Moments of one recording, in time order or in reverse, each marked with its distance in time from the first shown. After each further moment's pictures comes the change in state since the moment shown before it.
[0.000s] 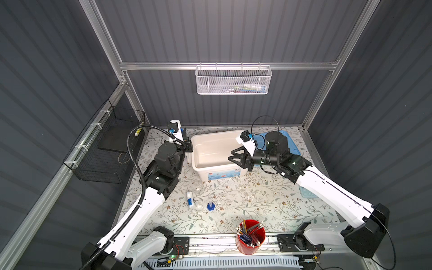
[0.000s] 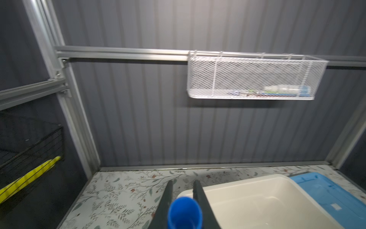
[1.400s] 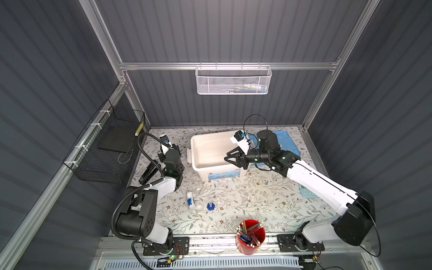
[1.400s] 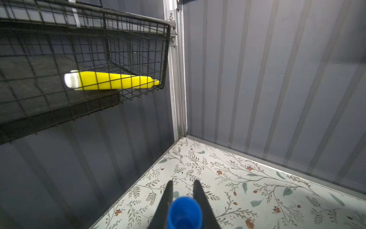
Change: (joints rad) left arm 0.246 0.484 -0.282 0.760 -0.285 0.037; right arm -0.019 0.140 0.043 0.003 -0.068 0.026
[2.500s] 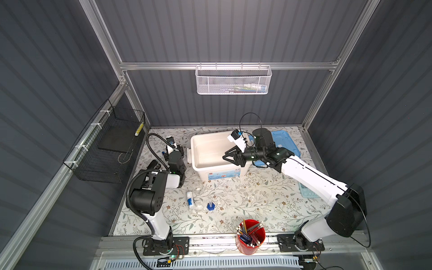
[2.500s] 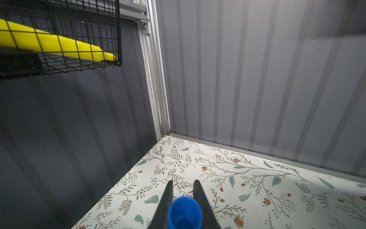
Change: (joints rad) left arm 0.024 0.233 0.024 0.235 0.108 0.054; right arm -0.017 0.079 0.034 -0.003 -0.020 0.000
